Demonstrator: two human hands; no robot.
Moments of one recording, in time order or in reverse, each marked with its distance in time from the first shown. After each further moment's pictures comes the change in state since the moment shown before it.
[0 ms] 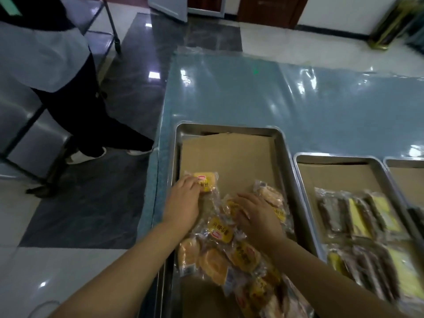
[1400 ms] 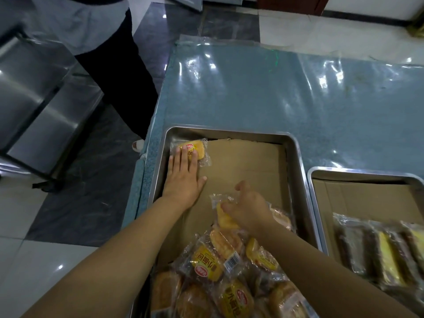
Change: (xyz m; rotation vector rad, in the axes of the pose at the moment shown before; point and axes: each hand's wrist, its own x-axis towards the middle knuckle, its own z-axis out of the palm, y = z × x) left_hand 0.120 -0.022 0.063 0.234 -0.140 -0.172; right_hand 0.108 0.036 0.014 0.237 -0.223 0.370
